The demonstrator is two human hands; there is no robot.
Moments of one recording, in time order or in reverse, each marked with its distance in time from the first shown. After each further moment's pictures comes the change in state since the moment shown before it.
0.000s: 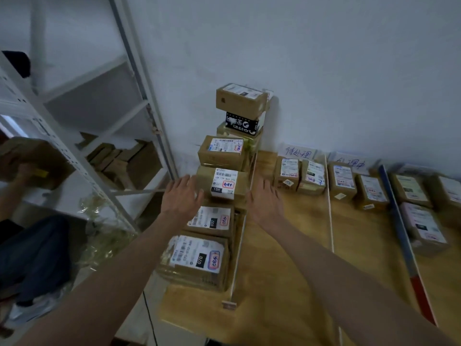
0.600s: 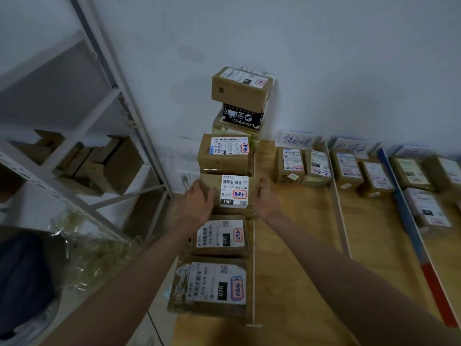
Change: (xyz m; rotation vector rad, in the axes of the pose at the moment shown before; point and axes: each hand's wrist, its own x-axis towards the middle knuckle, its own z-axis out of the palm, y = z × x) left_hand 0.079 -0.019 0.040 -0.408 -0.128 -0.069; right_hand 0.076 -0.021 0.063 0.470 -0.127 0.392
